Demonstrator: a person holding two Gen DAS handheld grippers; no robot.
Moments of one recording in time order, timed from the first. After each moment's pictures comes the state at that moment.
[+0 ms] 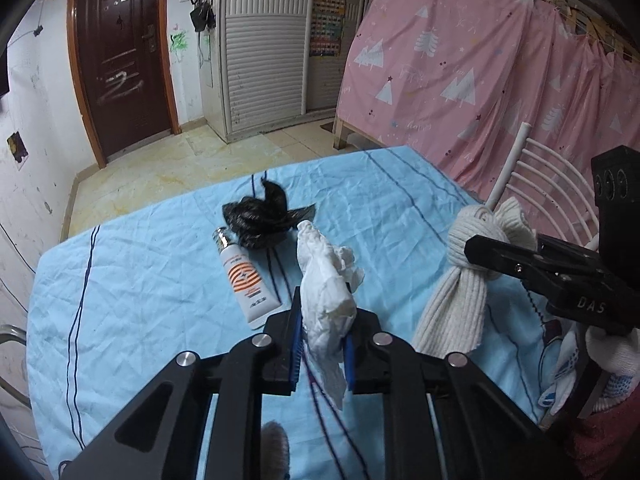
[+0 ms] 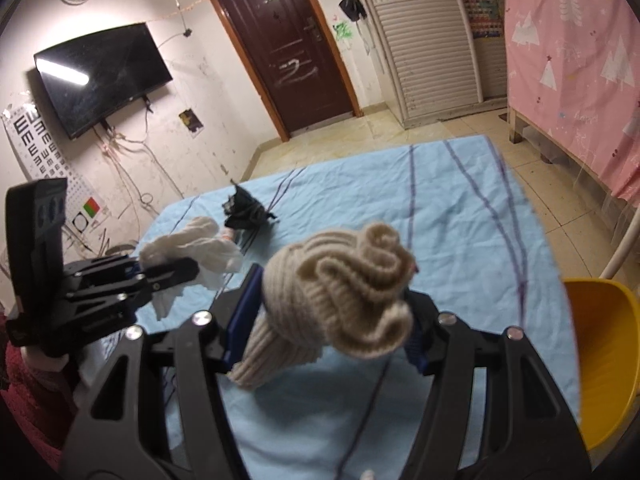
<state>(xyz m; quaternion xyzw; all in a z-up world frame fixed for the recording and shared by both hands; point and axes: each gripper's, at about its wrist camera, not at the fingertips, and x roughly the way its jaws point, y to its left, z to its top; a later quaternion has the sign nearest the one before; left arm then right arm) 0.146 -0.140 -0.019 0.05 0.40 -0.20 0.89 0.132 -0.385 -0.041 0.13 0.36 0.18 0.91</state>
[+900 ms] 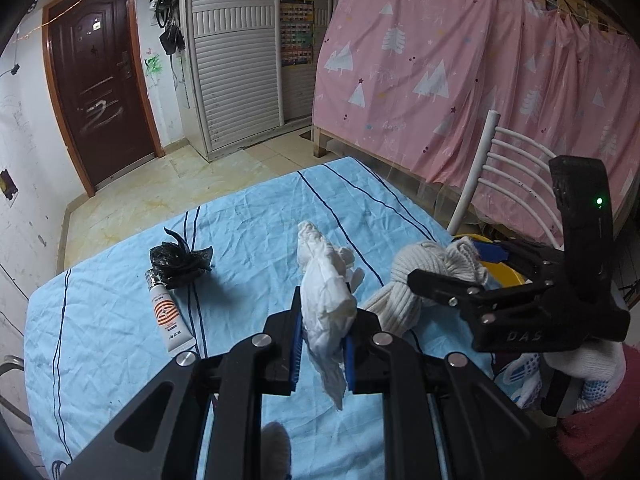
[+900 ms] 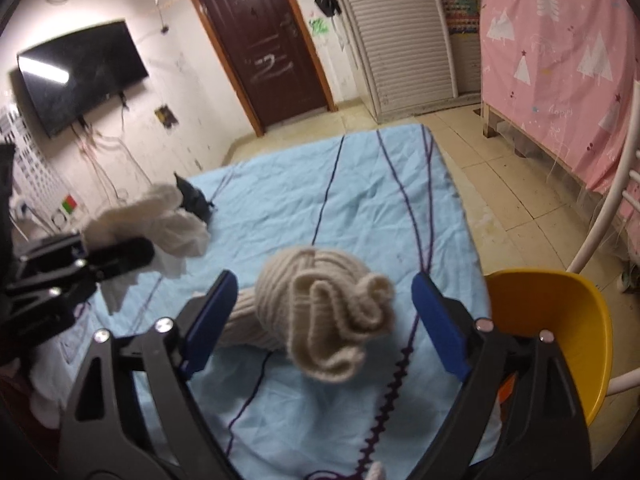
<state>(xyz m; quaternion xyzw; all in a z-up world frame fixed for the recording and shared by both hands) 0.125 -0.216 0.000 0.08 0.39 -0.22 0.89 0.139 -0.418 -0.059 0.09 0.39 0.15 0.90</state>
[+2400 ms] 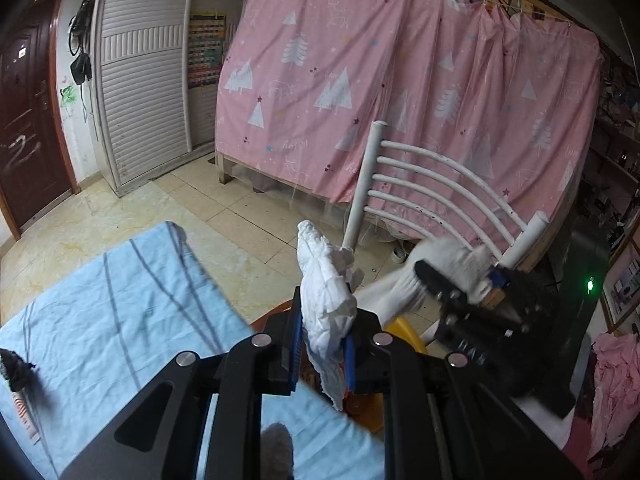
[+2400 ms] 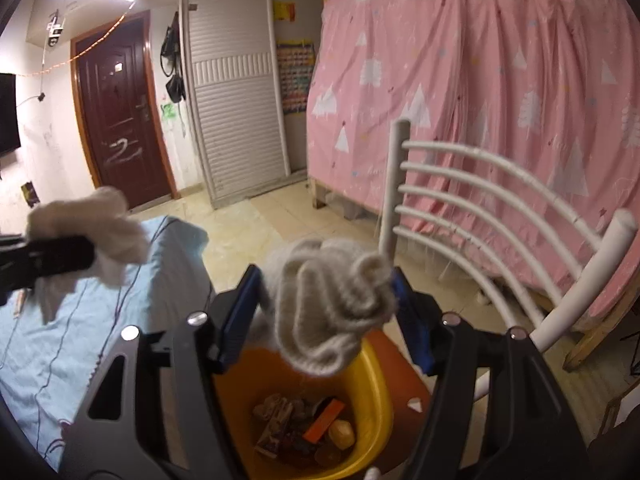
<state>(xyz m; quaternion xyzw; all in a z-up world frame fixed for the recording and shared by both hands) 0.137 -0.420 0.001 0.07 0.36 -0.36 0.86 0.060 -0.604 -0.055 0.09 0.25 -0.15 0.95</state>
